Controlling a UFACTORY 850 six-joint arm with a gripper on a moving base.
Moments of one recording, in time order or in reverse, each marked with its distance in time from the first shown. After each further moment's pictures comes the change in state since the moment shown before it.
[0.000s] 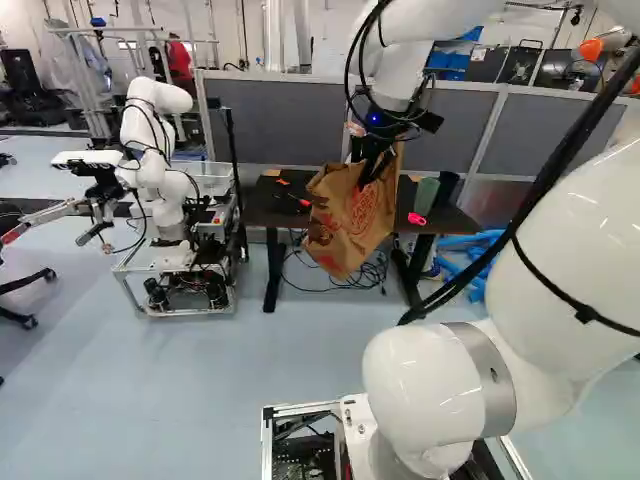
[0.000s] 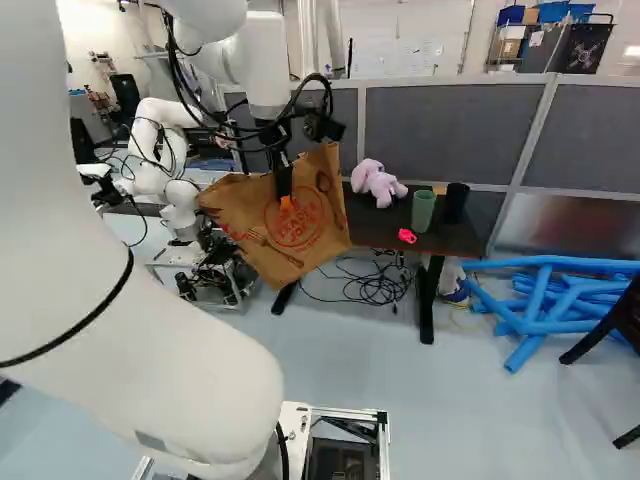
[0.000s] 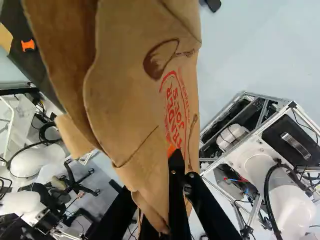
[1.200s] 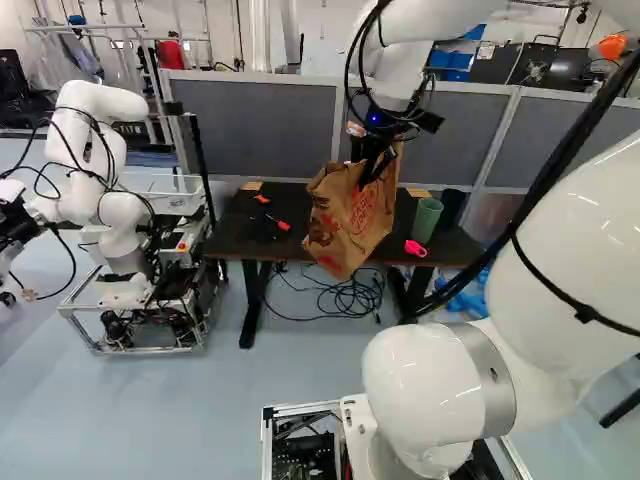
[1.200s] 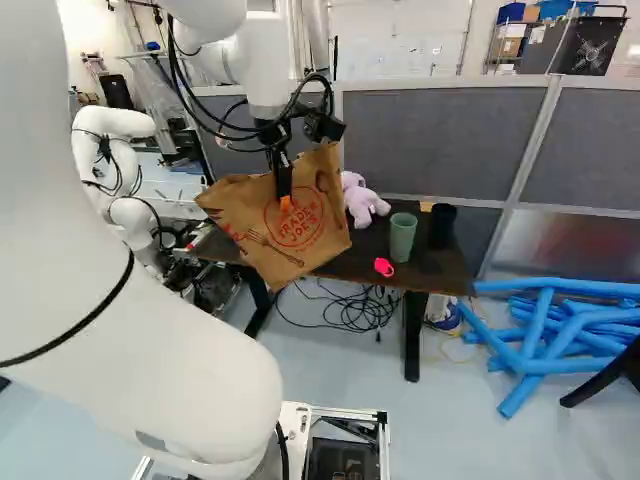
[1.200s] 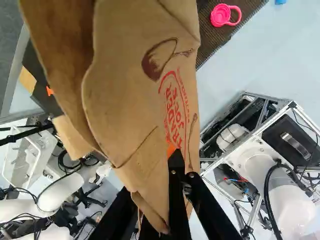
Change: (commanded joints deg) arm 0.0 0.0 0.0 0.0 0.0 0.0
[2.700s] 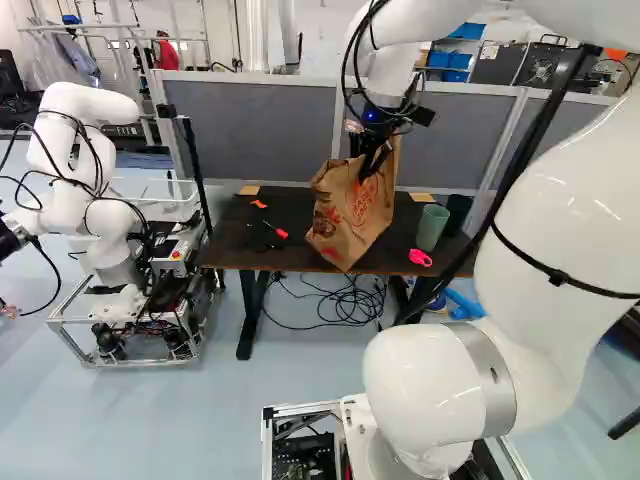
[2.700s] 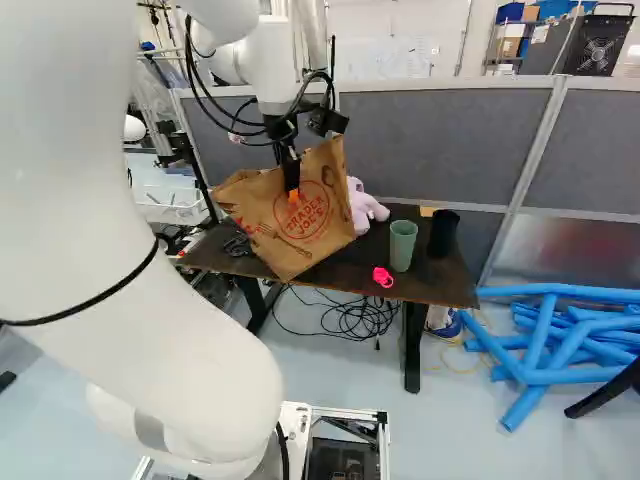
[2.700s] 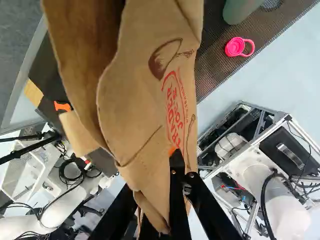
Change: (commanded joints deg) arm 0.3 -7.1 -6.8 -3.7 0.0 0.0
